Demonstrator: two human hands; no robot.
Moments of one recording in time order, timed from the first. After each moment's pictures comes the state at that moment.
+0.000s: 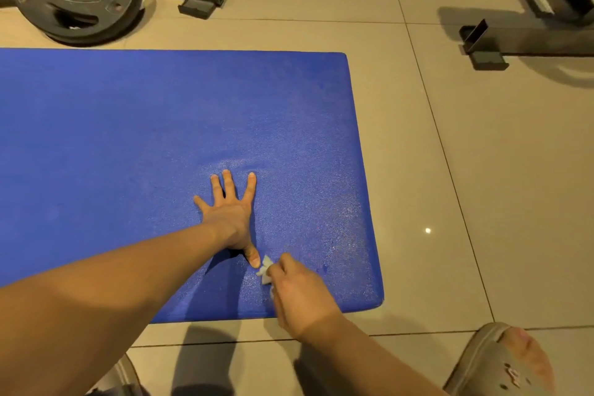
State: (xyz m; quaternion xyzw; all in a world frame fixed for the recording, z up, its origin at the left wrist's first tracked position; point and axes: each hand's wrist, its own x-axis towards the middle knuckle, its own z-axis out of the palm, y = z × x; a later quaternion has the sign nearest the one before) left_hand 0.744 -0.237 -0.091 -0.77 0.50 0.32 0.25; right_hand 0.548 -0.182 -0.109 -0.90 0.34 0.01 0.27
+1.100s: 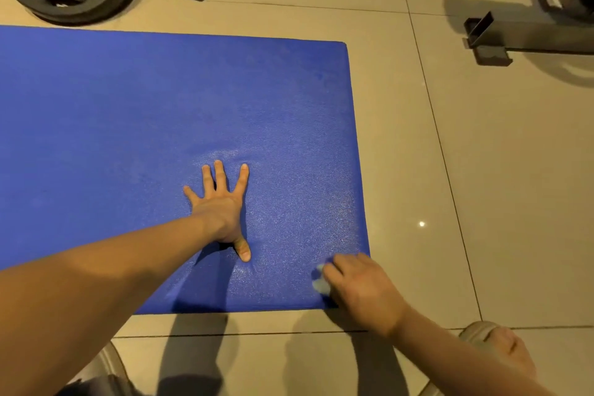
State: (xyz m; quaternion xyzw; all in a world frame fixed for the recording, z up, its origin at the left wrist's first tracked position) left_hand 0.745 -0.239 -0.089 -0.77 0.49 0.33 0.24; right_hand 0.434 -0.238 -0.120 -0.97 0.23 -0.03 0.11
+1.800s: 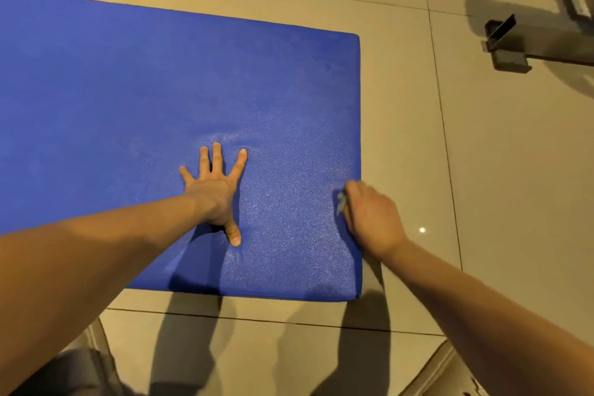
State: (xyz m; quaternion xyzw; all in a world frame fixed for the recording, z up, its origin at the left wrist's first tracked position) left_hand 0.744 -0.238 -0.084 -0.78 0.48 0.33 0.24; right_hand 0.460 -0.346 -0.128 -0.93 0.37 -0.05 0.07
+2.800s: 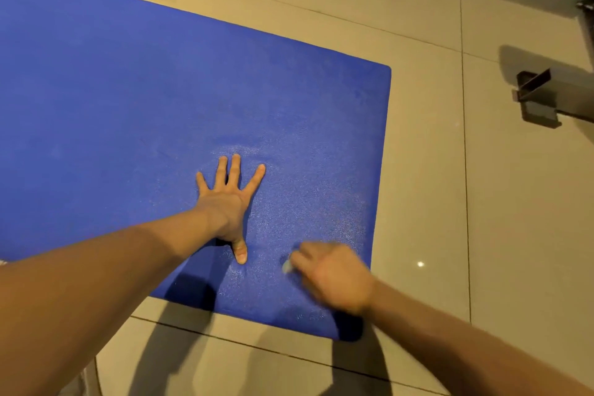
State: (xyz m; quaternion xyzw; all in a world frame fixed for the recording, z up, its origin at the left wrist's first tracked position) left_hand 0.748 -0.233 -0.093 -0.78 0.48 0.34 0.21; right_hand 0.498 -0.300 -0.117 -0.98 0.05 0.07 0.19
